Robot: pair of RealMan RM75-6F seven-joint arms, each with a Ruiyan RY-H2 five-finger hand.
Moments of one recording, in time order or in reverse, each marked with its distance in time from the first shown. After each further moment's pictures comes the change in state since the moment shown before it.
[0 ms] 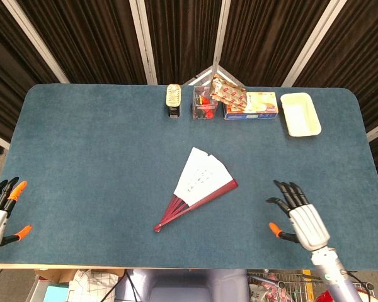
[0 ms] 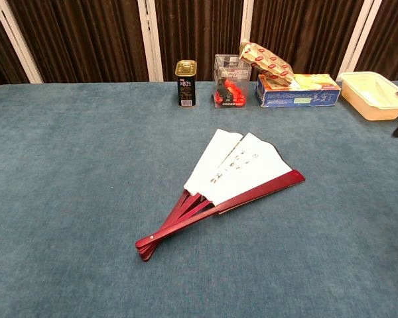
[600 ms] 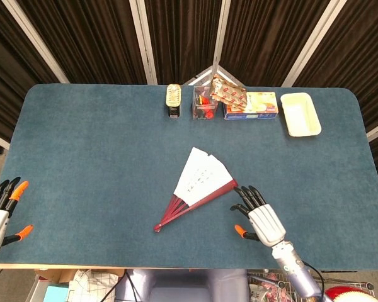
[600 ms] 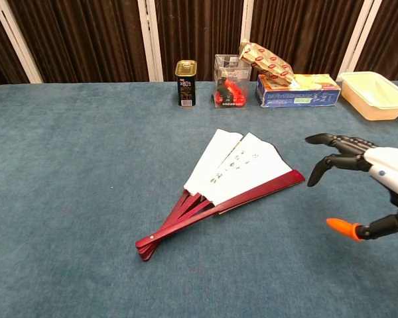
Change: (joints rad) left arm -0.003 -0.003 0.001 0.002 0.002 -0.004 0.005; right arm 0.091 -0.289 0.002 0.207 -0.004 -0.084 -0.042
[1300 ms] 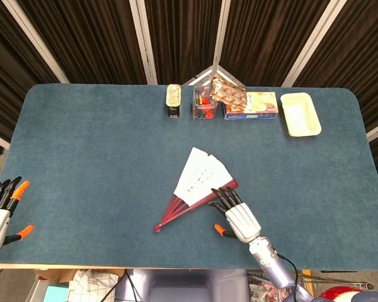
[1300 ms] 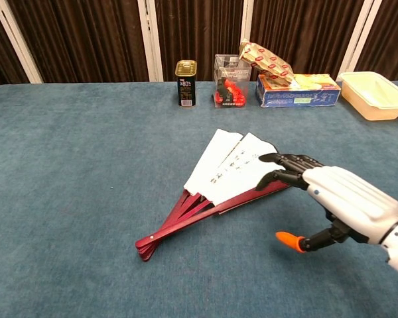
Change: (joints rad) left arm -0.004 -0.003 -0.002 -0.002 -0.007 -0.008 0.002; right arm 0.080 -0.213 -0.001 0.199 0.008 -0.030 0.015
